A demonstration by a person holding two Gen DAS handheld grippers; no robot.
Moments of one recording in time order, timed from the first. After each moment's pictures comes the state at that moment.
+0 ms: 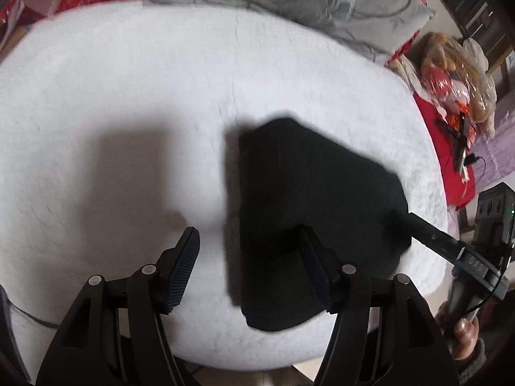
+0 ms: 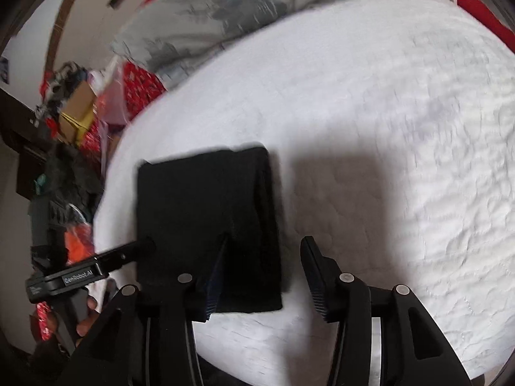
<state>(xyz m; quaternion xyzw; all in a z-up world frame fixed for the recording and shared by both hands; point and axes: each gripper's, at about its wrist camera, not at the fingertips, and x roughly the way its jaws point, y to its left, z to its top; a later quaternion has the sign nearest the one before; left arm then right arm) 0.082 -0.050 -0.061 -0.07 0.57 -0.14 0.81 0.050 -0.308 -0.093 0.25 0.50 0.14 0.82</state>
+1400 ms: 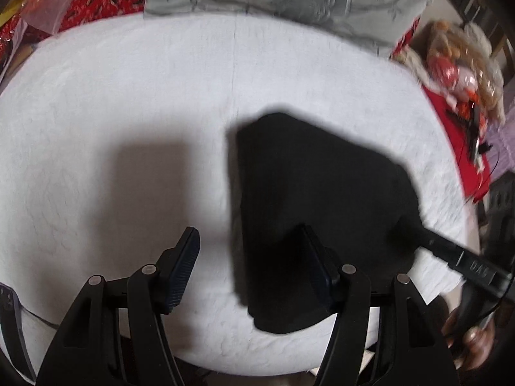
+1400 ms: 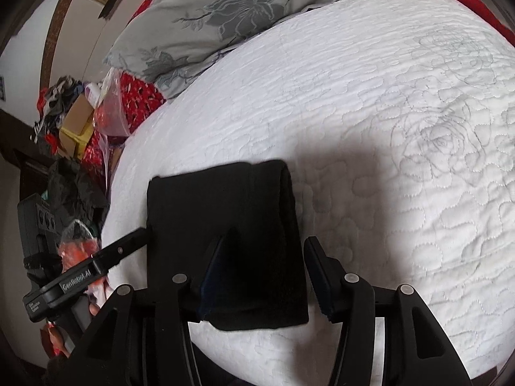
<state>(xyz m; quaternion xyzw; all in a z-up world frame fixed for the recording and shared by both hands) 0.068 -0.065 -0.081 -0.02 0.56 -0.12 0.82 0.055 -0.290 -0.101 0.25 0.51 0.12 0.81</state>
